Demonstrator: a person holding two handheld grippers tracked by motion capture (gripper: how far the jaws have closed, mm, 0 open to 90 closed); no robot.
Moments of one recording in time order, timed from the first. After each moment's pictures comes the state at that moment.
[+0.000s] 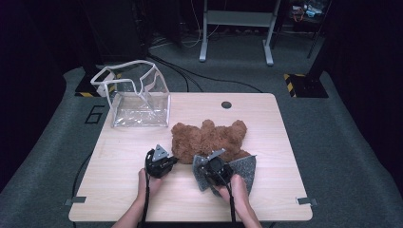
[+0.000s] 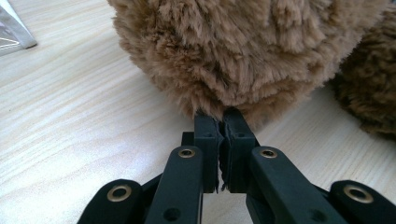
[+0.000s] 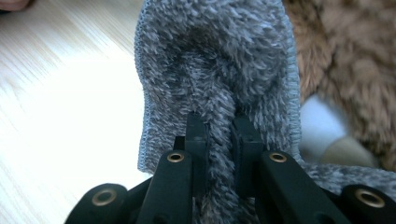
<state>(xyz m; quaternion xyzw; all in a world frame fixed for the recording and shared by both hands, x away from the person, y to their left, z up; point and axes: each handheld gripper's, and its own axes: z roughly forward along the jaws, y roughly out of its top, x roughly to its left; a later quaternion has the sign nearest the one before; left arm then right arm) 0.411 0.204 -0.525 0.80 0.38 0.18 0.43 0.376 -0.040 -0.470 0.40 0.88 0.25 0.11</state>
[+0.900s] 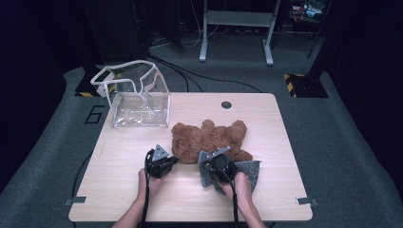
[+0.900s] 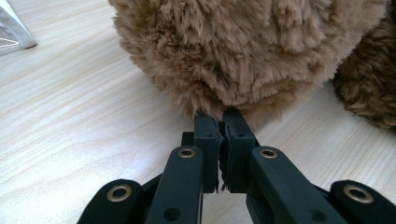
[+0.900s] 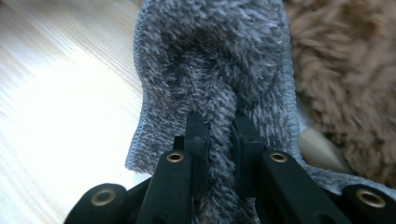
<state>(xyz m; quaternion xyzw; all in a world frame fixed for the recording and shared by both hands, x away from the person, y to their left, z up) 0.411 0.204 -0.525 0.80 0.38 0.18 0.43 0.383 -0.052 -0.469 0.42 0.86 0.25 0.12</state>
